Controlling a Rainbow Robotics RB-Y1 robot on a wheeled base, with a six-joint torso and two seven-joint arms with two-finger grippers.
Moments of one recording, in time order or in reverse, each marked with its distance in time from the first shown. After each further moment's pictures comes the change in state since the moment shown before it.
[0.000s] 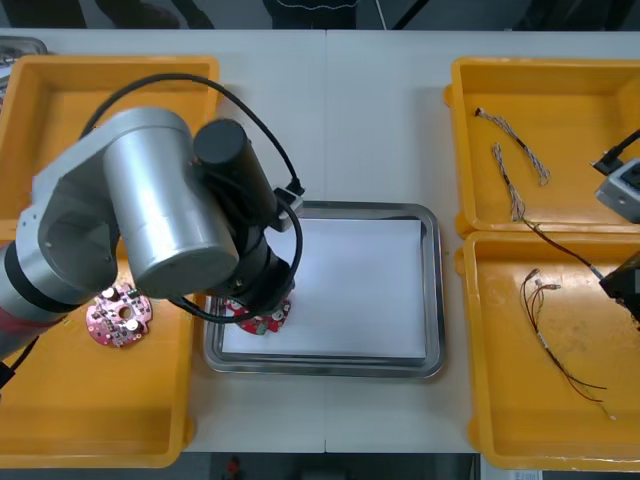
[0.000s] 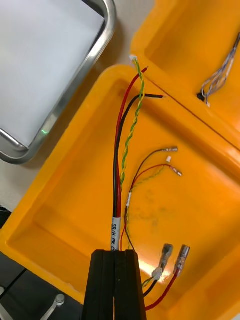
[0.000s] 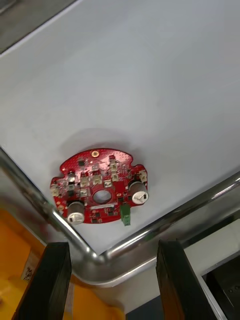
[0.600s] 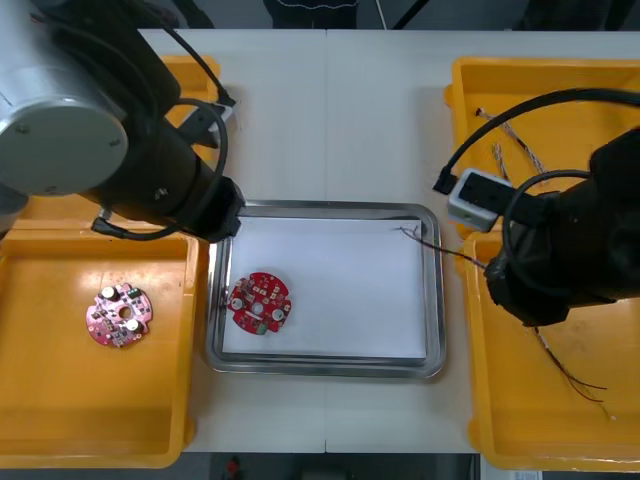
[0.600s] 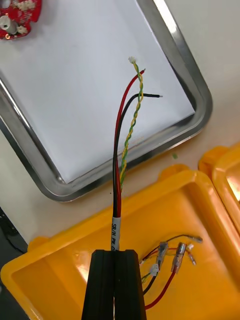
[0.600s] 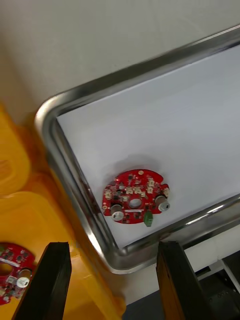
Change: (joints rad) right arm -0.422 -0.007 0.556 0.002 0.086 -0.079 -0.008; left arm -0.013 0.048 0.323 -0.006 0.137 0.078 0.000
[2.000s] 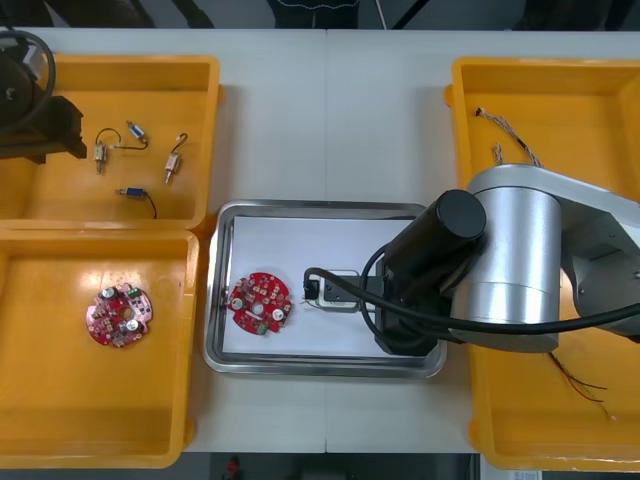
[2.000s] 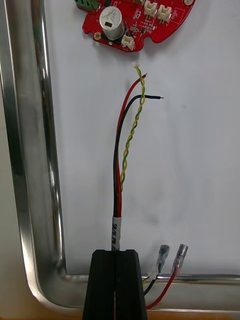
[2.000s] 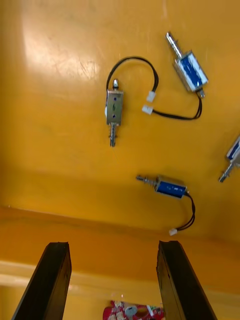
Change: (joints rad) right arm -0.179 0.211 0.608 0.297 0.329 -0.263 0.326; left arm -0.073 0.127 0.298 0.733 -0.206 -0.178 -0.239
